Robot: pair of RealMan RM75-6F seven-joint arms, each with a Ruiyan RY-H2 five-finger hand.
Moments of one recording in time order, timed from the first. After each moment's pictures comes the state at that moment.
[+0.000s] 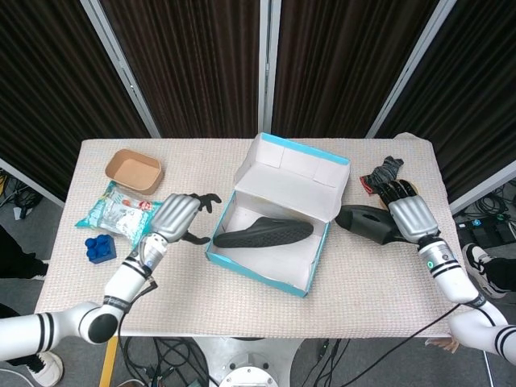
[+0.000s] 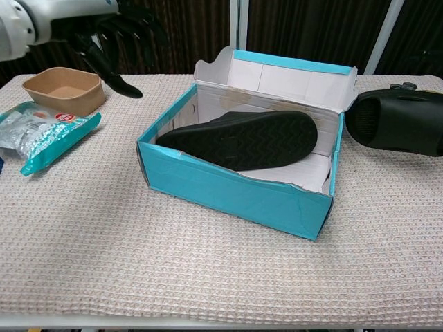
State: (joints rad) left arm -0.80 -1.36 -0.29 -1.78 0.94 0.93 0.36; right arm 0.62 -1.30 0.07 -1.16 -1.39 0.95 0.00
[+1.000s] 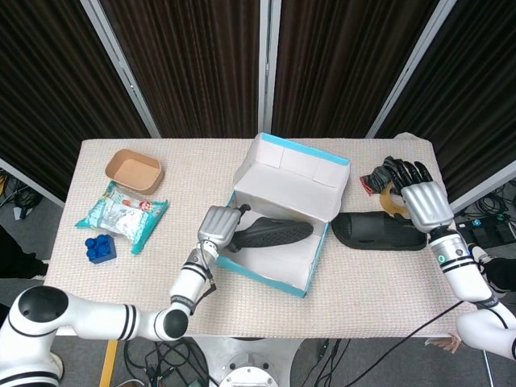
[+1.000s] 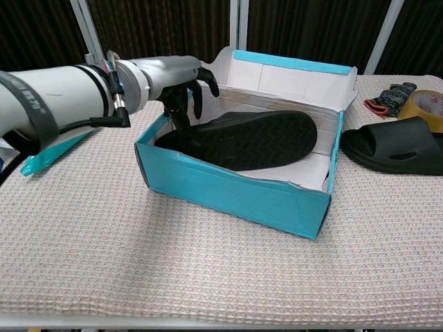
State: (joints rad) left arm -1.07 -1.73 -0.28 -1.60 0.48 1.12 0.75; right arm 0.59 -1.18 0.15 -1.33 -1.32 1.02 -0.07
